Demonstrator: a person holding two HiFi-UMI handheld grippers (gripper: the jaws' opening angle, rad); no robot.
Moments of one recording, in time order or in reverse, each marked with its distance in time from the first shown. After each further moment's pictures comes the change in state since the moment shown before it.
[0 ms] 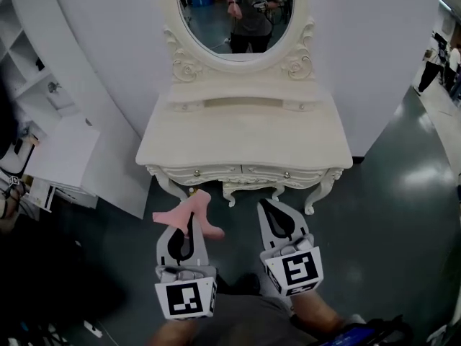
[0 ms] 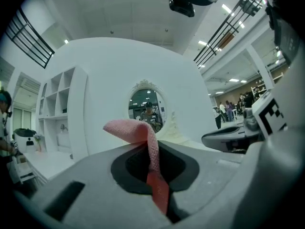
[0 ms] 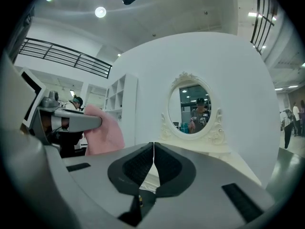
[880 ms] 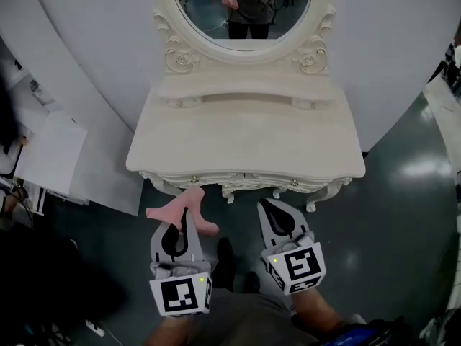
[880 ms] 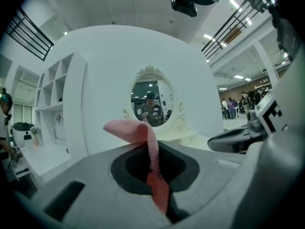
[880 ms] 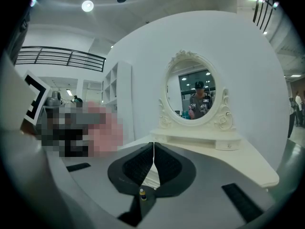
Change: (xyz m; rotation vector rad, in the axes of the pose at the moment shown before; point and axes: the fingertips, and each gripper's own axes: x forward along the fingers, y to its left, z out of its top) left arm 0.101 0.046 -0.035 -0.031 0.063 0.012; right arm 0.099 -0.030 -0.044 0.069 0.137 0.032
